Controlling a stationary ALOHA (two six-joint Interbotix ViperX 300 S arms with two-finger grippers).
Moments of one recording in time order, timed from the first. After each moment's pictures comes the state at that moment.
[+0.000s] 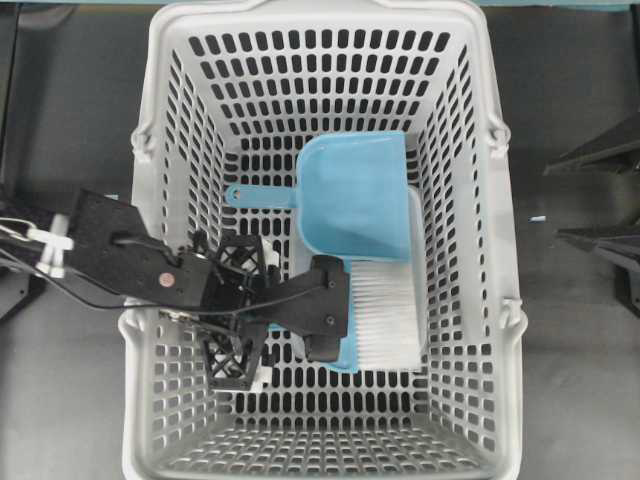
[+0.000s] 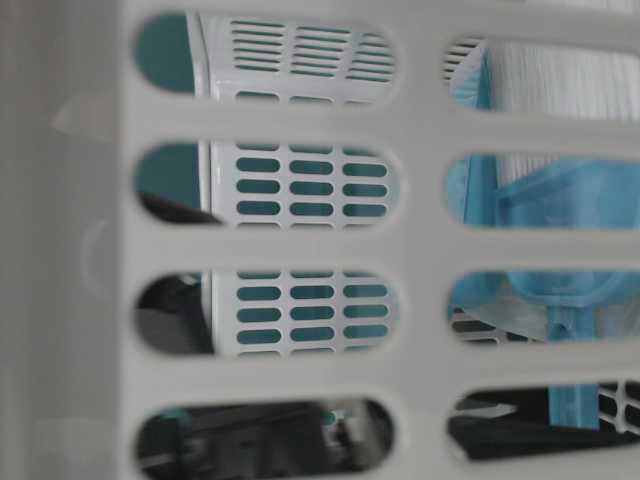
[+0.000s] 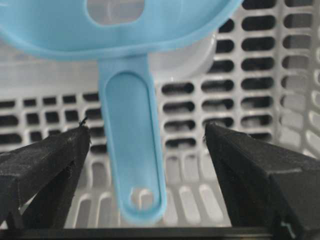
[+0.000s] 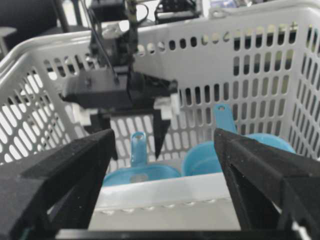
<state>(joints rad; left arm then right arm) -0.21 0.12 0.35 0.04 0.80 -0.19 0.02 -1.04 1.11 0.02 0.06 0.12</state>
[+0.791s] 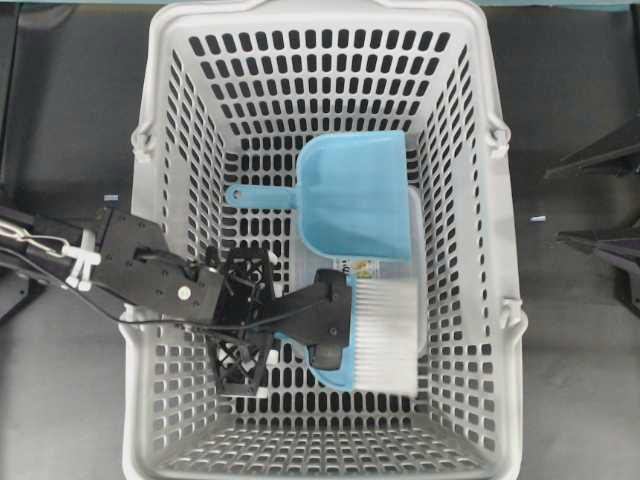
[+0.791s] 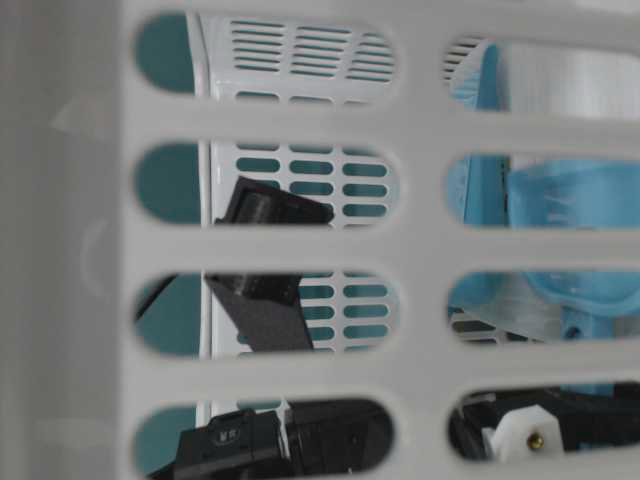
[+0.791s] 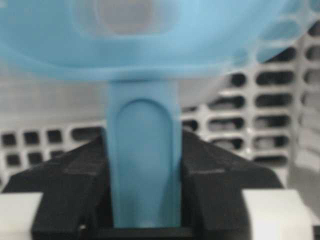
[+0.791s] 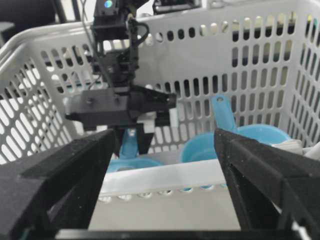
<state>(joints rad) -0.22 0.17 0.37 0.04 0.73 -0.20 0.02 -1.06 1.13 0.02 0.06 0.12</state>
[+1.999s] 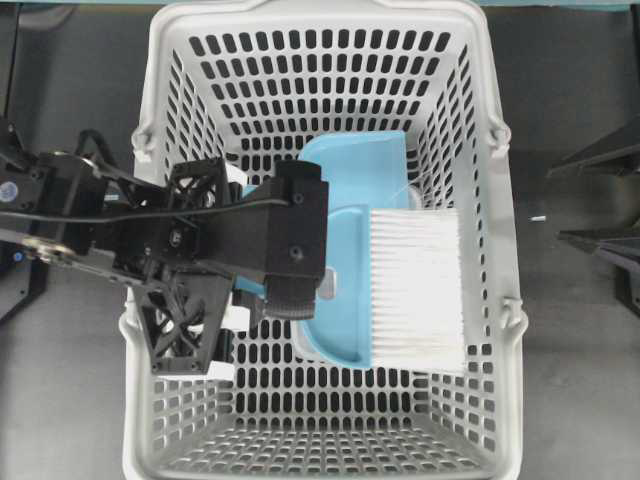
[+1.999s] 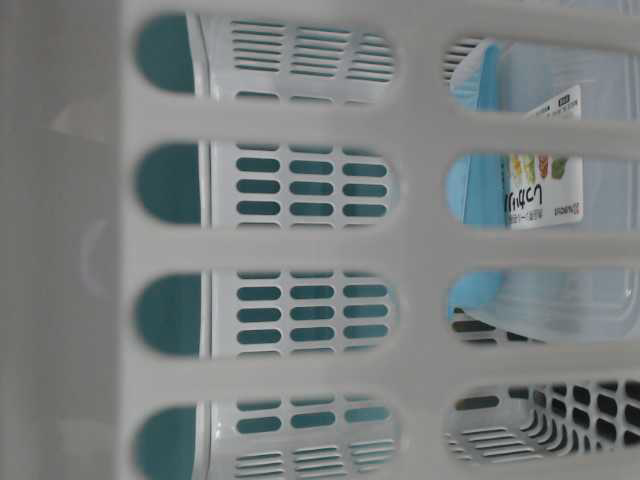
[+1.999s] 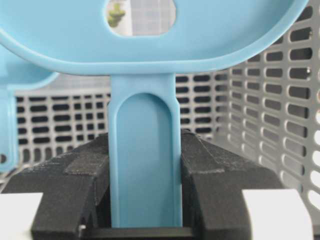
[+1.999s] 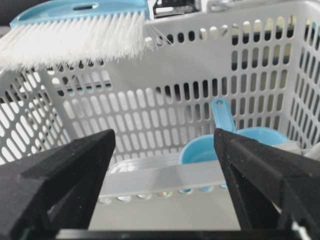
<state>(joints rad) -0.20 -0.11 -0.04 0.04 1.21 -0.20 0.02 -1.06 1.14 0.02 0.04 0.12</state>
